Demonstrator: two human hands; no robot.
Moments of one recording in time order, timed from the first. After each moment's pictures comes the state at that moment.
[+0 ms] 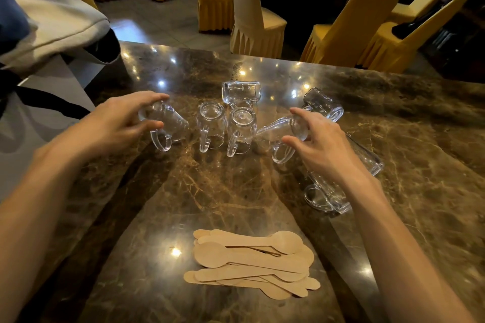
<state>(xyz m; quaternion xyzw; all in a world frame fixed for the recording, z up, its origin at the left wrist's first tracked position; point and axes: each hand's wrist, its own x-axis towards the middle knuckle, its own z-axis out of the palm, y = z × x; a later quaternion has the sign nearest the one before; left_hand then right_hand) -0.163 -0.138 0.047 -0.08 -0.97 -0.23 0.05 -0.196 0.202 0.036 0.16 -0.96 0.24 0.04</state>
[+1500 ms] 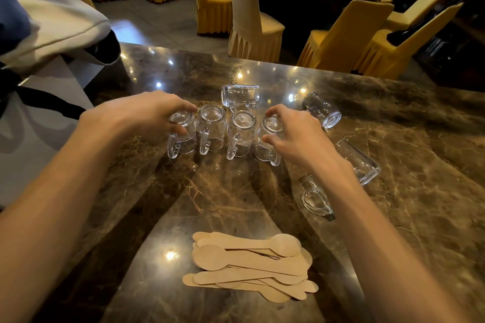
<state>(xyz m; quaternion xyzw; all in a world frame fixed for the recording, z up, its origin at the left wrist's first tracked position) -0.198 -0.097 0.073 -0.08 -0.98 -0.08 -0.14 -0.211 0.164 0.046 0.17 -0.97 0.18 0.02</state>
